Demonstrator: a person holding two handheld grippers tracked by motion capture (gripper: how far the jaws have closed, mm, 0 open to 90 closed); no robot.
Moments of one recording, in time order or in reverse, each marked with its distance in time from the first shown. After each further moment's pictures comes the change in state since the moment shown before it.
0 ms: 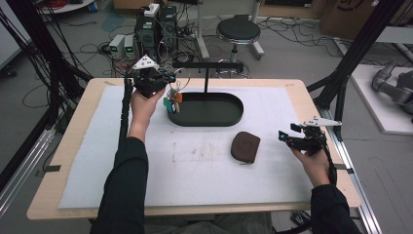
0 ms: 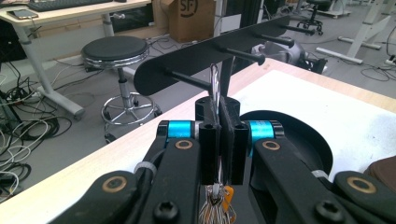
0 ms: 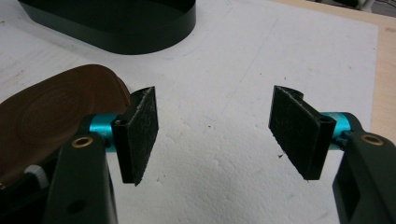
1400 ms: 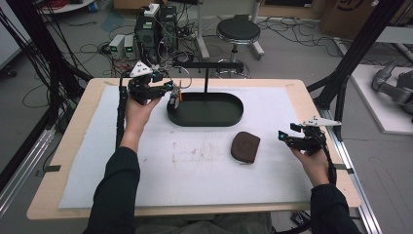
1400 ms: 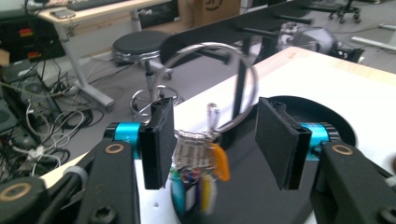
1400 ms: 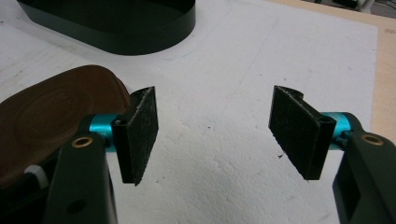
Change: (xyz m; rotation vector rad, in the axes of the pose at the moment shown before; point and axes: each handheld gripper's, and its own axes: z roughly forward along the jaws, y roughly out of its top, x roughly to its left) left arm -0.011 -0.011 -0.022 0.022 0.112 0.037; right arm 0.000 0.000 0.001 -0.001 -0.002 -0.003
